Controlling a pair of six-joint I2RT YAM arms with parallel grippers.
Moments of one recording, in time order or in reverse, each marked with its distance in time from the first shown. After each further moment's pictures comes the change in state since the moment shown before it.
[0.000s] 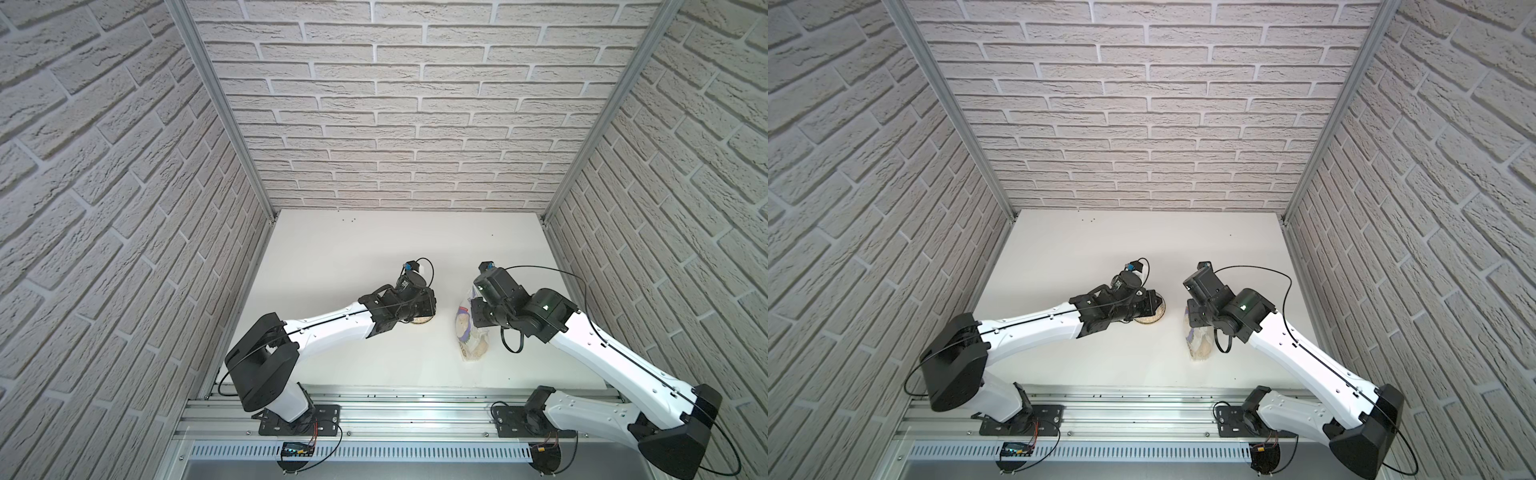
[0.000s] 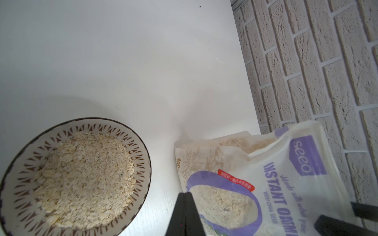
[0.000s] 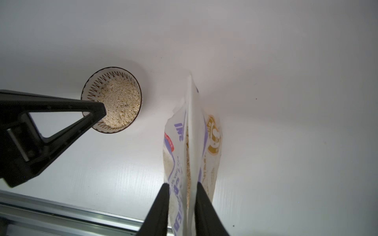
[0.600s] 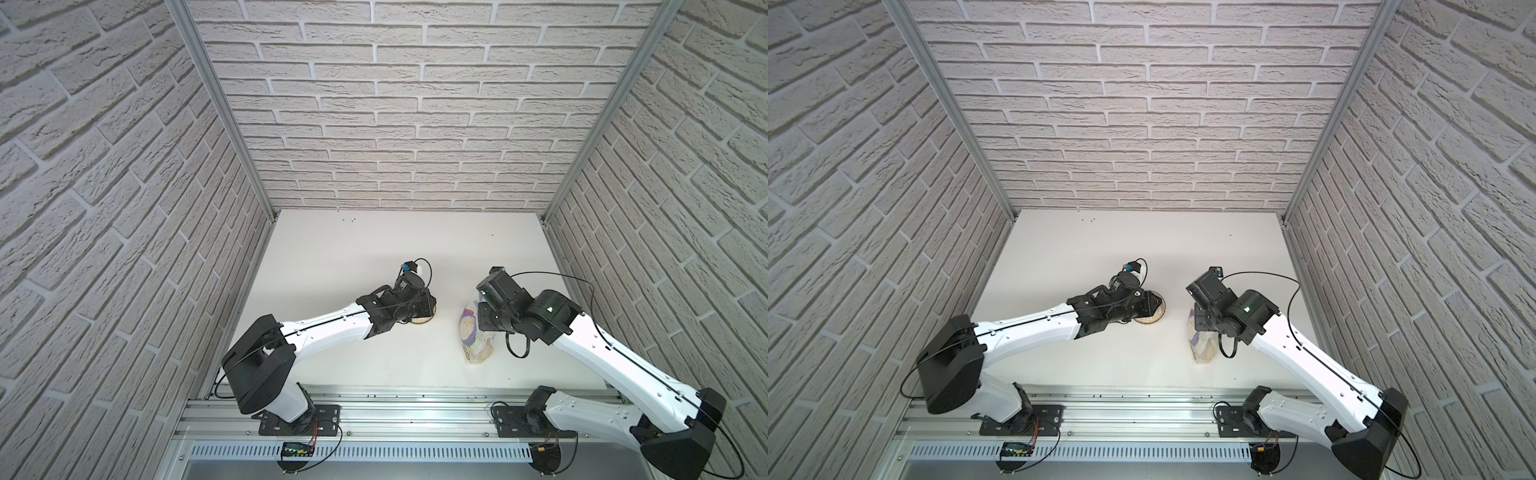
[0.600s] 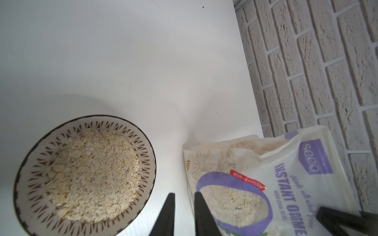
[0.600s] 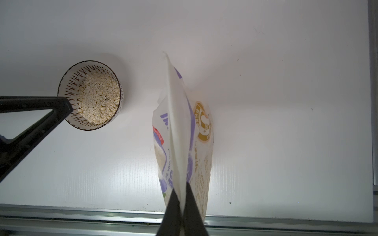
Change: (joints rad) left arm 0.006 -0.019 -0.010 -0.012 -0.006 0.002; right arm 0.000 -0.057 -0.031 -0.110 0.013 0.133
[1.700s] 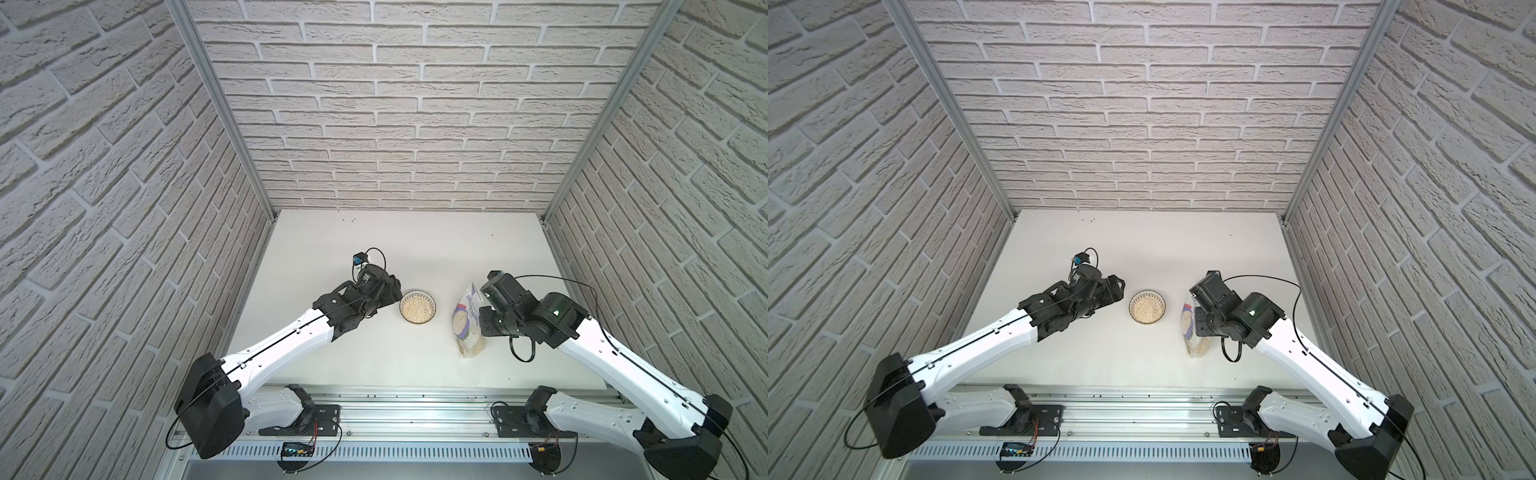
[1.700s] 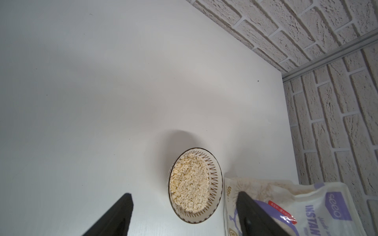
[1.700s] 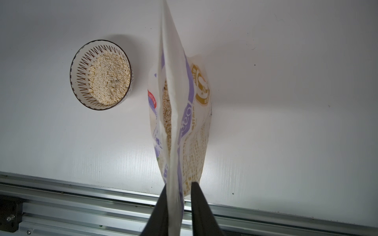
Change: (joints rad) left arm 0.159 -0.292 -0.068 -0.278 -0.227 -0.044; right arm 0.000 -0.002 0.011 -0.035 -0.086 -0.053
